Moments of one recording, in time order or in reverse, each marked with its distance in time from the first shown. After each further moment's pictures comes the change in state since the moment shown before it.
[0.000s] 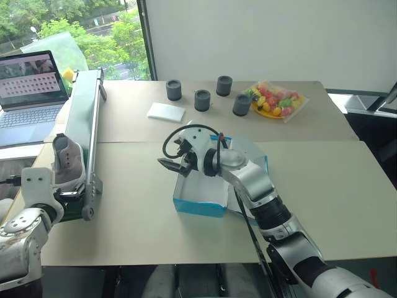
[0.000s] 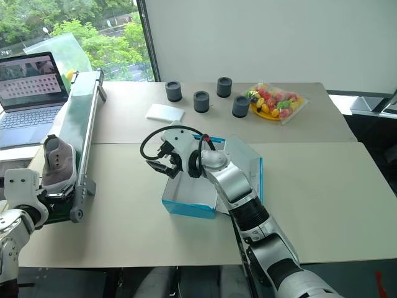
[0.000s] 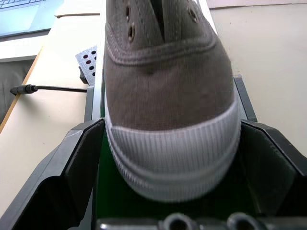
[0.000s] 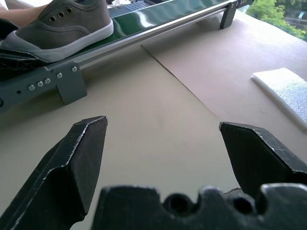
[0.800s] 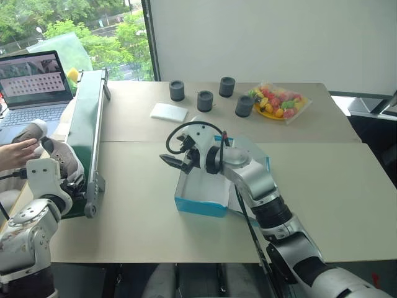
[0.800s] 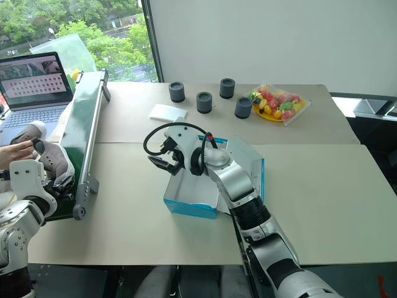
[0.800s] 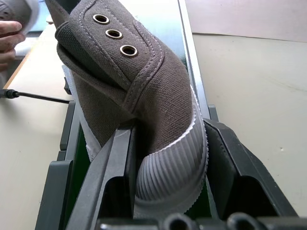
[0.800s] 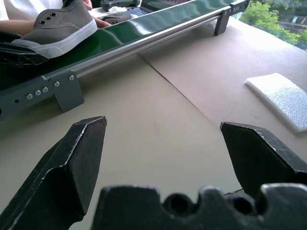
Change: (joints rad) left arm -0.100 -0.051 0.015 -0.015 -0.044 0.079 0.041; right arm 0.000 0.002 -0.034 -0.001 0.000 0.001 -0.006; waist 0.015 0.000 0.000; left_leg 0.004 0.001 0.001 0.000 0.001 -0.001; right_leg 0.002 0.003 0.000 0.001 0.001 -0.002
